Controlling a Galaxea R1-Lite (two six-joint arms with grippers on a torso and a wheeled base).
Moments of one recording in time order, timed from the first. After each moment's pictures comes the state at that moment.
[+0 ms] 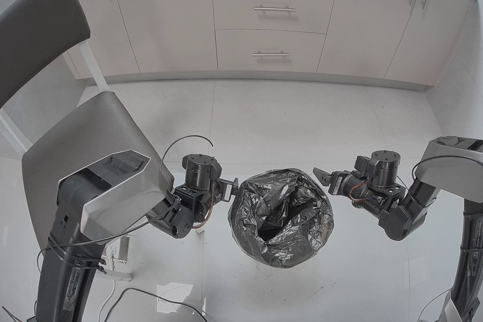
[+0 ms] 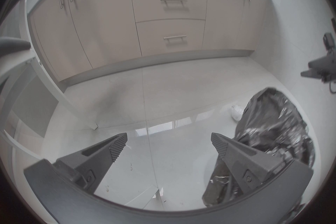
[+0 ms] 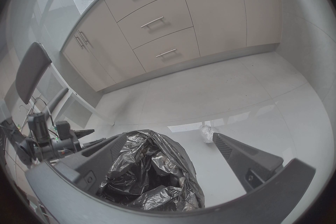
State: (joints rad) left arm -0.50 2.57 -1.30 -0.87 0.27 0.03; right arm 0.30 2.28 -0.74 -1.27 -0.02 0.30
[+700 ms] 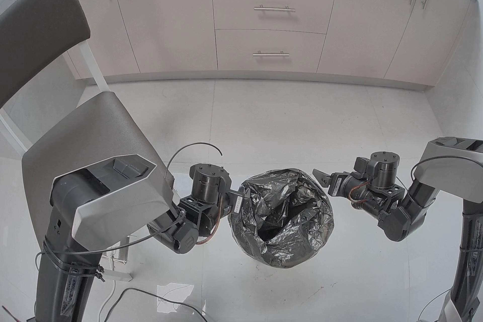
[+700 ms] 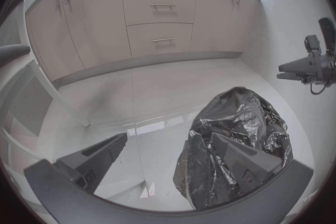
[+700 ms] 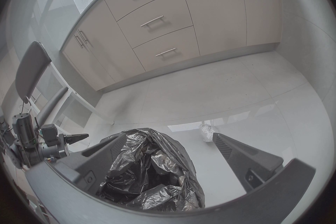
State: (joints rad) left arm -0.58 2.50 -1.15 -0.93 0.26 0.00; right arm 0.30 2.28 -0.74 -1.28 -0.02 0.30
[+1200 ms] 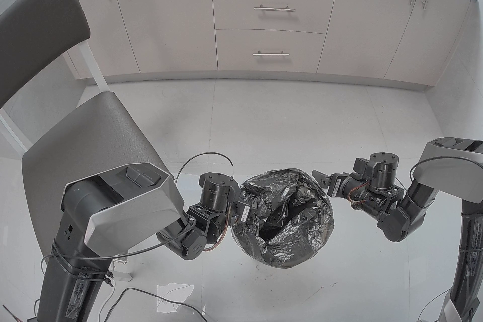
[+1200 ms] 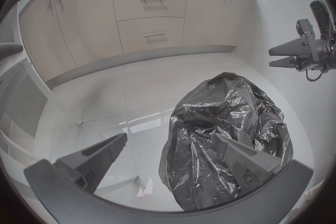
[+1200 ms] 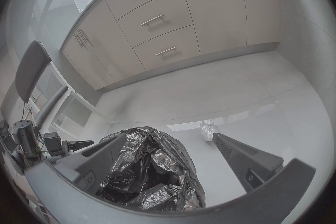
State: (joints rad) left arm -0.61 2.55 -1.17 -0.92 0.25 0.01; right arm 0.30 2.29 -0.74 -1.28 -0.02 0.30
